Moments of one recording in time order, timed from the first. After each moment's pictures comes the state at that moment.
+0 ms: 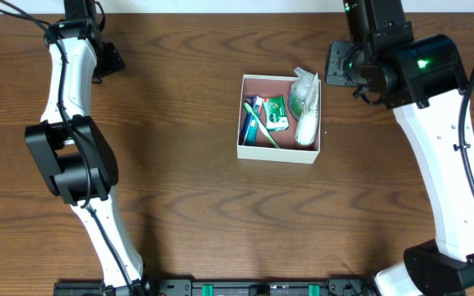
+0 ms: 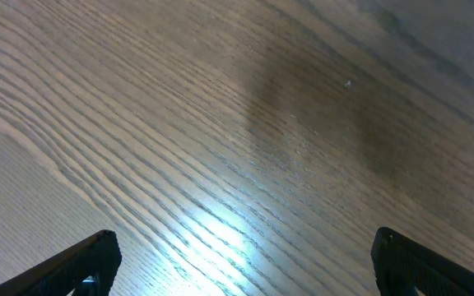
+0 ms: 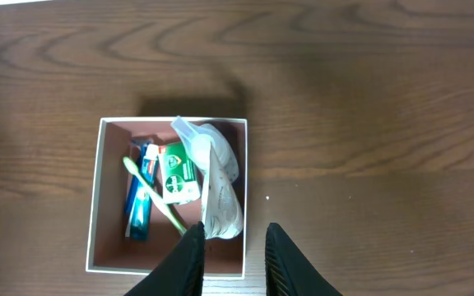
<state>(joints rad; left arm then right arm) 0.17 2.29 2.08 -1.00 -0.30 -0.33 0.35 1.70 2.05 -1.31 0.20 0.42</state>
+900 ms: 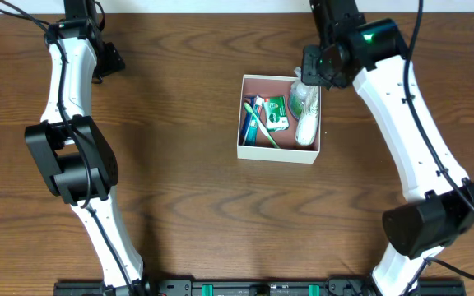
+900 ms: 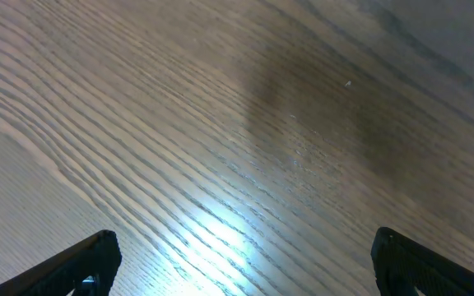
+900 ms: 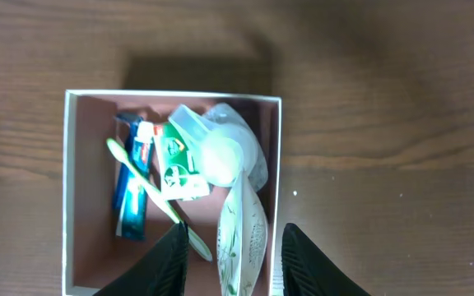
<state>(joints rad) 0.17 2.29 2.08 -1.00 -0.30 -0.33 0.35 1.91 2.01 -1.26 0.12 0.42</state>
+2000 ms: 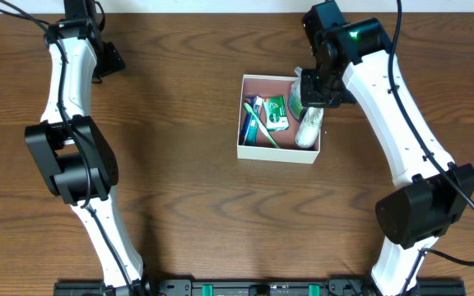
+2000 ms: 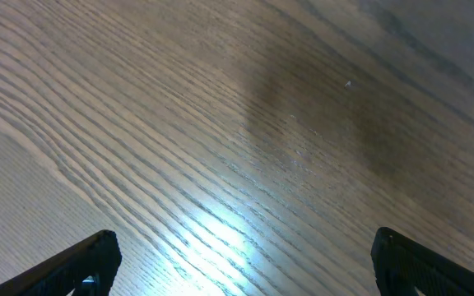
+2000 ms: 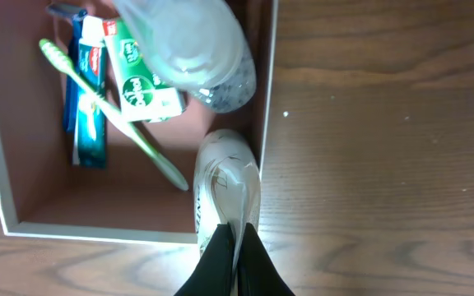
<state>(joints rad) 0.17 2.29 2.08 -1.00 -0.30 -0.33 0.35 1.98 2.01 -1.45 0.07 0.41</state>
